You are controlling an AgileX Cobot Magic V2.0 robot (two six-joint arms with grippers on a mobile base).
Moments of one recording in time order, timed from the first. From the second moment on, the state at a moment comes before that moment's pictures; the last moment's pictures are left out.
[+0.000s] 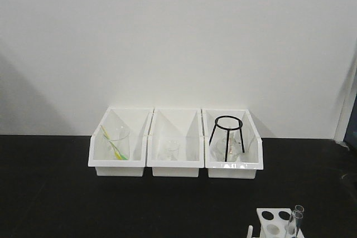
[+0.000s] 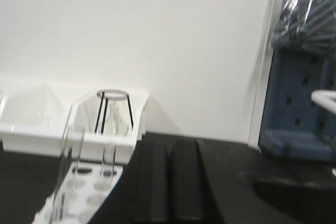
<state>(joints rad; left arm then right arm) 0.08 -0.01 0.03 0.05 0.29 -0.16 0.00 -0.01 0.03 -0.09 -0.06 -0.02</state>
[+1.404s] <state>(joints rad) 0.08 -0.01 0.03 0.05 0.29 -0.16 0.00 0.69 -0.32 0.02 0.00 0.06</state>
